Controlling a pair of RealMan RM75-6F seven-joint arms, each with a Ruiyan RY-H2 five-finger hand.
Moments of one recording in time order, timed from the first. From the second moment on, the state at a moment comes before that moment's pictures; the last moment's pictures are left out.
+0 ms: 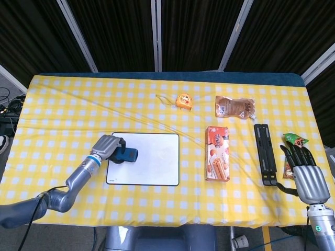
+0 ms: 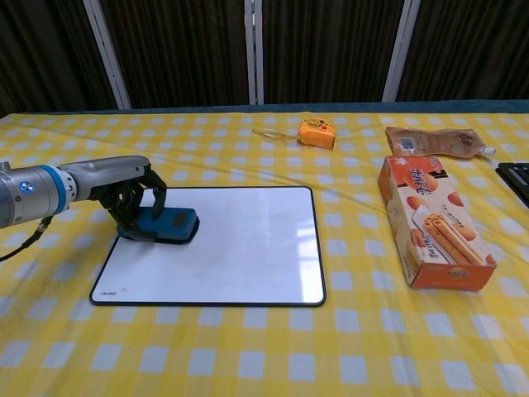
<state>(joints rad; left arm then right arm) -0.78 -1.58 -0.12 -1.22 1.09 0.69 0.07 0.14 -1.07 0.07 -1.65 -1.48 1.41 -0.05</state>
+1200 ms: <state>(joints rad) -0.55 -1.33 -0.10 -1.36 1.24 1.01 -0.07 0.14 -1.06 0.06 -1.68 -1.53 1.44 -0.03</state>
